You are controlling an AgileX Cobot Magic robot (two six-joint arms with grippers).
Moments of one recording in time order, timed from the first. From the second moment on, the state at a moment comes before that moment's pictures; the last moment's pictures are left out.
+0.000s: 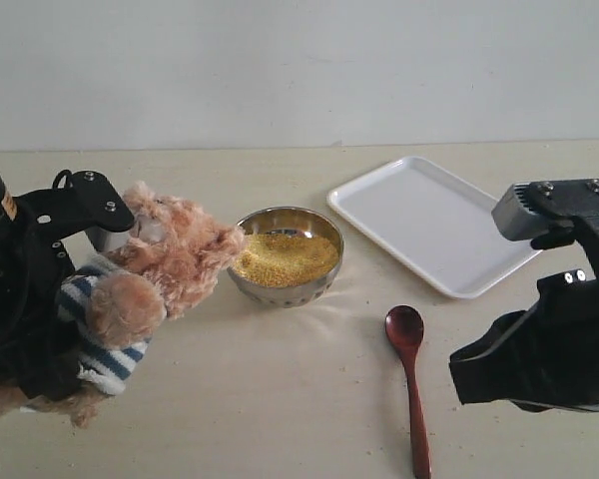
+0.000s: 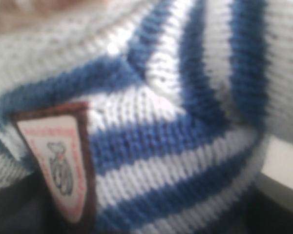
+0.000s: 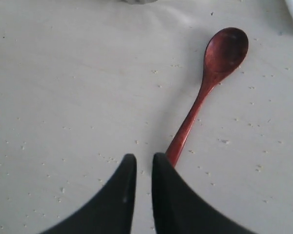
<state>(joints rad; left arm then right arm) -0.44 1.51 -0.96 -0.01 1.06 0.54 0.53 1.07 -0.52 0.55 0.50 -0.30</state>
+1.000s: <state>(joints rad) -0.44 1.51 -0.96 -0.01 0.67 0.54 0.62 1.07 -0.52 0.10 0.51 0.24</state>
